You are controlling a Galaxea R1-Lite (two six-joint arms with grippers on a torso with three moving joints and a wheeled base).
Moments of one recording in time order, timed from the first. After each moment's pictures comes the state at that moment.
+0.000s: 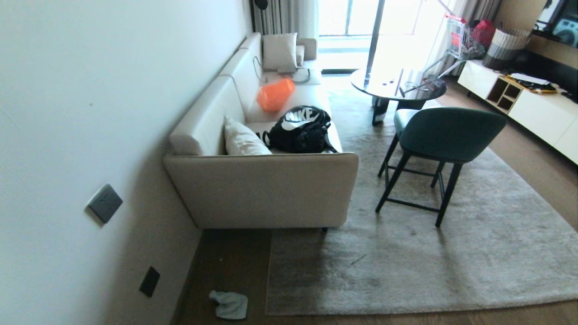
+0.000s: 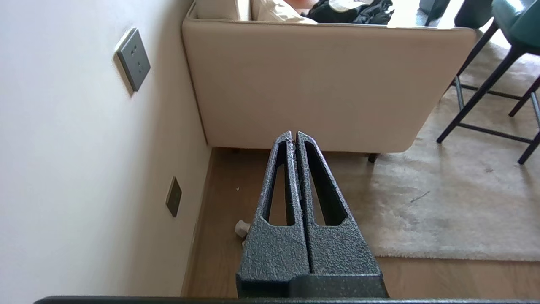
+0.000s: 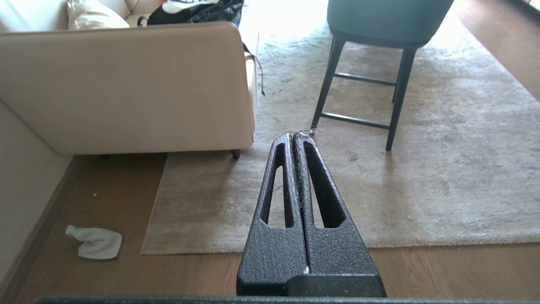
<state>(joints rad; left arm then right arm) 0.00 0.00 0.00 0.00 0.01 -0.05 0.00 0.00 0.00 0.00 -0.01 0.01</state>
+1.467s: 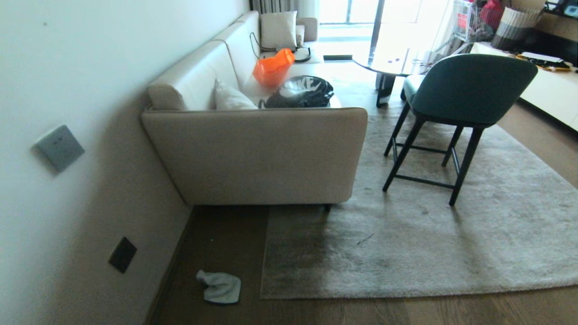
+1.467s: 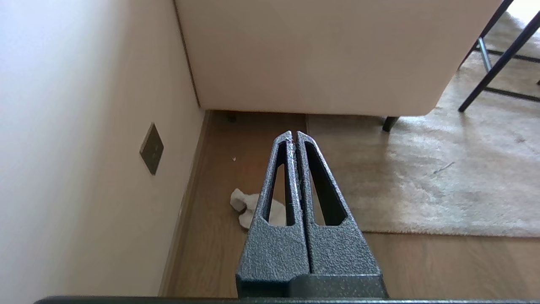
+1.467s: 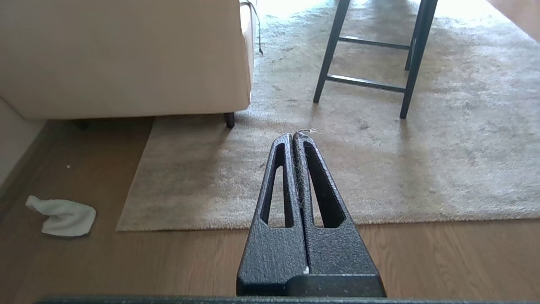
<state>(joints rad) 0.00 0.00 0.00 0.00 0.01 -0.05 0.00 0.00 0.00 0.00 -0.01 0.01</state>
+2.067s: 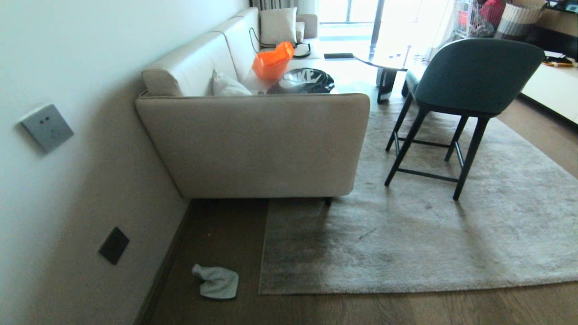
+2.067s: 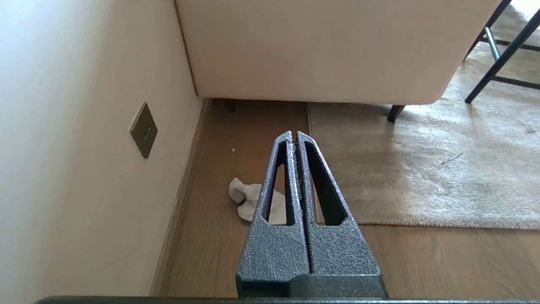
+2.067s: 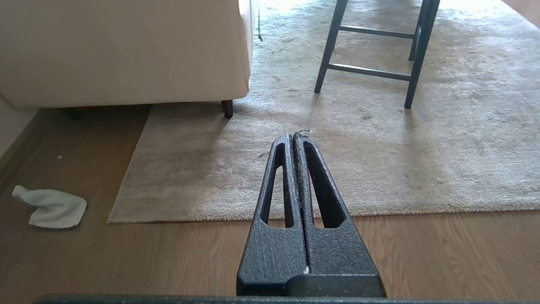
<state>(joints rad) 0.00 0.00 0.00 0.00 0.01 -0.05 0.00 0.00 0.00 0.00 -0.01 0.01</state>
